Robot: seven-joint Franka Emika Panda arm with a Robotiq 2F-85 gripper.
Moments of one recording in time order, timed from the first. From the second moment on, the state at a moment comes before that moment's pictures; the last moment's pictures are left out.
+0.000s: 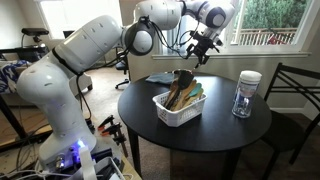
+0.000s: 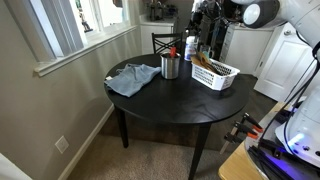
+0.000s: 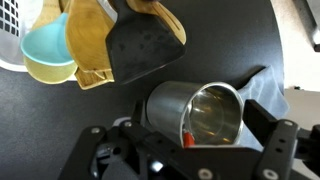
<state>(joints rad) -0.27 1.01 -0.03 -0.55 0.42 1.21 -0.19</state>
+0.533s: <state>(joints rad) -0.28 1.01 -0.01 -0.49 0.43 1.17 -0.19</state>
